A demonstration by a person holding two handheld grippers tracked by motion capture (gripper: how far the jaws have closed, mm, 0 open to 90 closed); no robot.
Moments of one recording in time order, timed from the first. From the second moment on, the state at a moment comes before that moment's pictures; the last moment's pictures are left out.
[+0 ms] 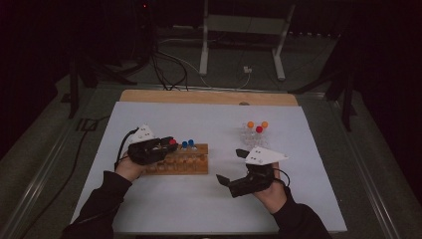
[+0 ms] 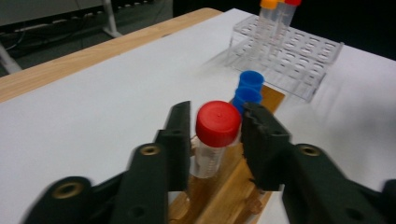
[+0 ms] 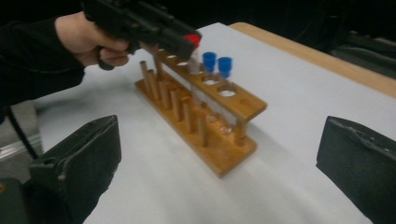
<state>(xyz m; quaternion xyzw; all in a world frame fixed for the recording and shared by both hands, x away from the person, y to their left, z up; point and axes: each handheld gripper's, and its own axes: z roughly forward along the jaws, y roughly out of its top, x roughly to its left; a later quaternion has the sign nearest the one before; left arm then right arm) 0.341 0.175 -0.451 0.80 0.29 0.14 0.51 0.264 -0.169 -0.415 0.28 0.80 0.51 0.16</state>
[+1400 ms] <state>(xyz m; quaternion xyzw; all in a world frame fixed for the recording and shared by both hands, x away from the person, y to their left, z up) 0.310 0.174 -0.424 0.79 0.26 0.12 0.54 0.380 -0.256 -0.470 0.45 0.76 0.41 0.21</state>
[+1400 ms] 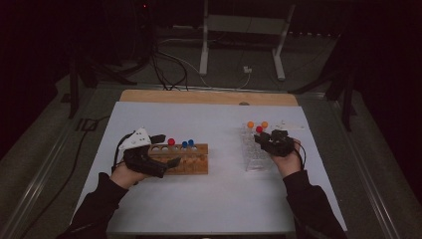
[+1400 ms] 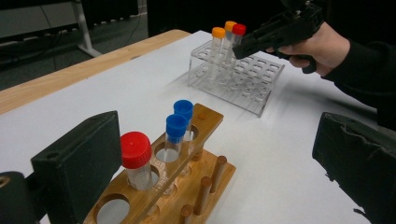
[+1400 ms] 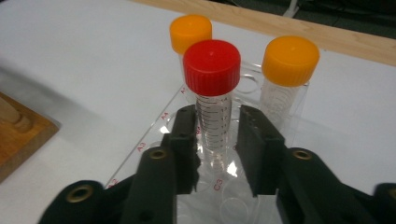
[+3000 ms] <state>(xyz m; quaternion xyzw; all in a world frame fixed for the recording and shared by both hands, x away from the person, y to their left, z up) 0.296 0.156 -0.411 0.81 0.22 0.11 0.54 0.309 -0.205 -0.410 0.32 0.80 0.47 0.18</state>
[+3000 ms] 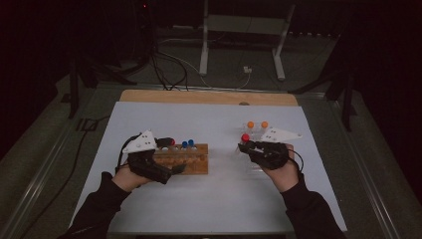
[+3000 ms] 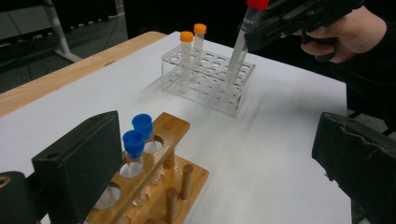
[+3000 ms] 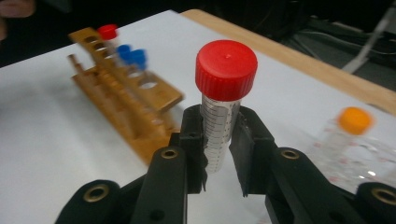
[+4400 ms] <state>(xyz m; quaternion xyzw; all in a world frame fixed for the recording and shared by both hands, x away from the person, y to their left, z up) 0.274 0.116 -0.420 0.81 0.16 0.06 0.55 0.266 -0.128 -0.434 0.20 0.87 0.45 0.07</state>
